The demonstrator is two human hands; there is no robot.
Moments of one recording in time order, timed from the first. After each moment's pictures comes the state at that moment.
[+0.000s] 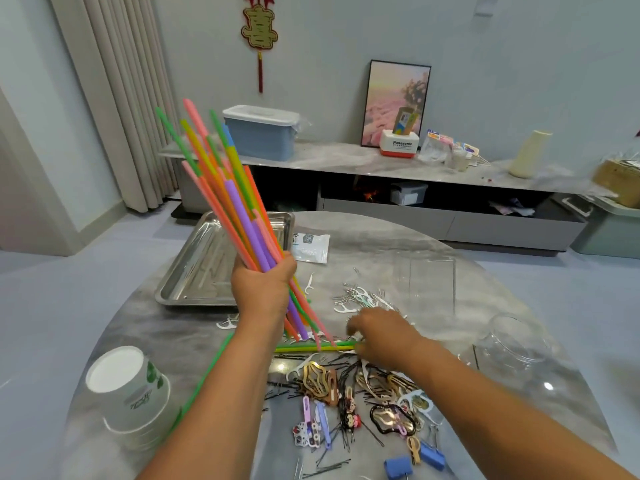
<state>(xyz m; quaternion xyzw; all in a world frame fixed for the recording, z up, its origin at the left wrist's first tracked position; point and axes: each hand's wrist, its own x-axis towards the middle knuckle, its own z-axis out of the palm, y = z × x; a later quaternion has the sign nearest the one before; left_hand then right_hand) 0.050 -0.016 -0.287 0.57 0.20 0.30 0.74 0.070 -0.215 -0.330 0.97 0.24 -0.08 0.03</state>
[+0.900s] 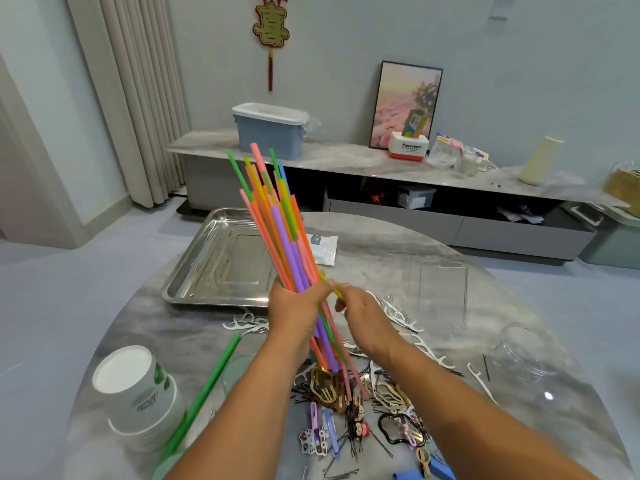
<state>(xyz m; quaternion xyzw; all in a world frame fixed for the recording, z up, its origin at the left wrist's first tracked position) 0.047 -0.037 -0.314 0.58 0.19 0.14 0.78 0.056 -0.156 -0.304 0.87 0.09 -0.05 -0.48</state>
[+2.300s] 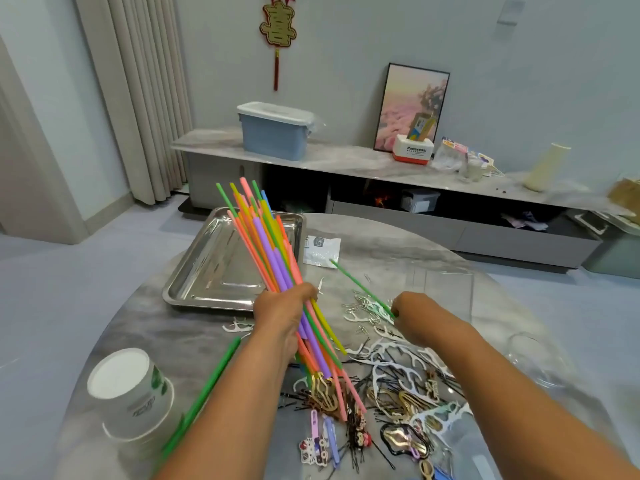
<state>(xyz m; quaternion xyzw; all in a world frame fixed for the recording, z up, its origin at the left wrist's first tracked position) 0.062 -0.012 -0.317 0.55 0.33 0.08 0.77 0.111 -0.223 -0.299 0.99 0.06 -0.13 0.00</state>
